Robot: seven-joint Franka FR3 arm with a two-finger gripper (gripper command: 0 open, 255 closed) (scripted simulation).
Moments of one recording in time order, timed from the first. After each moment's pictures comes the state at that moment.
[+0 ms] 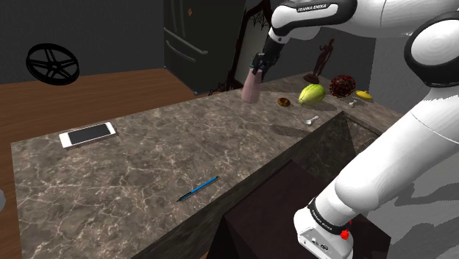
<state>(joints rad) -0.09 -0.08 -0.22 -1.98 0.03 2.13 -0.25</state>
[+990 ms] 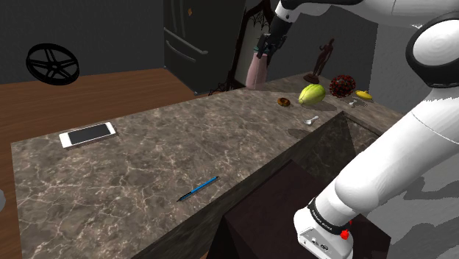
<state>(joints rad) -0.09 -0.08 -0.22 -1.79 0.02 1.94 -0.24</state>
